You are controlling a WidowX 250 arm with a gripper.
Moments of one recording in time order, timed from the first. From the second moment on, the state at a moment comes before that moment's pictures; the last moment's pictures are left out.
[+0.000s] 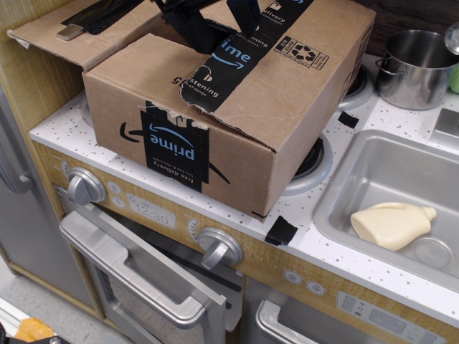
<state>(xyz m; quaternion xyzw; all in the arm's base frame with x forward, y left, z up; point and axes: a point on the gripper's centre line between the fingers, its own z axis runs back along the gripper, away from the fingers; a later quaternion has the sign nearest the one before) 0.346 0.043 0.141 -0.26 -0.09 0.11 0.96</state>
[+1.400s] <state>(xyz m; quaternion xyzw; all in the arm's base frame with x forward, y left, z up) 0.349 -0.089 0.182 -0.31 -0.08 0.23 0.92</state>
